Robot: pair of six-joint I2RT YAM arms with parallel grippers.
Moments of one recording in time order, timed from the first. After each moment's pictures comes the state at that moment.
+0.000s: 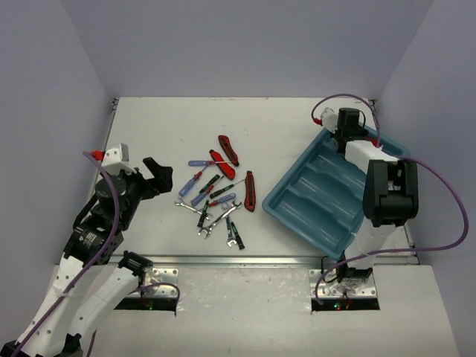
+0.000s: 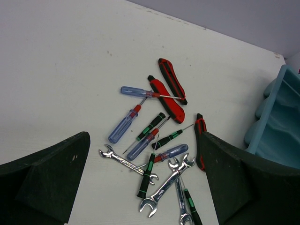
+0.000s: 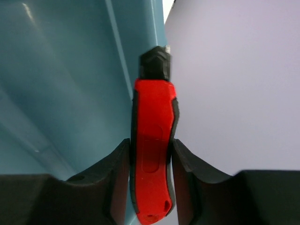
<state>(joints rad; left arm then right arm) -0.38 0.53 0.82 -0.58 -0.31 -0.47 -0.03 1.83 1.14 0.07 0.46 -1.09</state>
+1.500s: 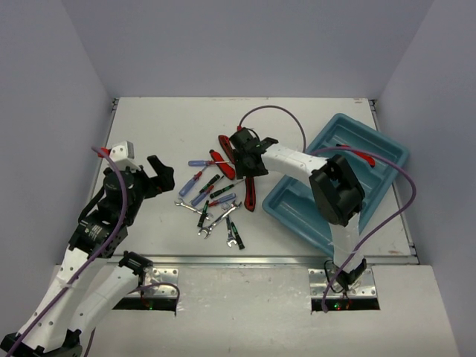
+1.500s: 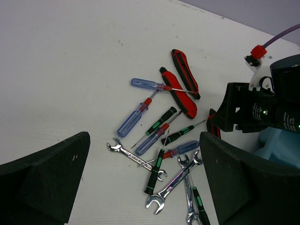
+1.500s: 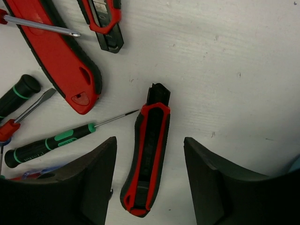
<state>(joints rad) -0.38 0.59 0.82 -0.60 -0.35 -0.48 0.69 2.05 1.50 -0.57 0.27 0.46</state>
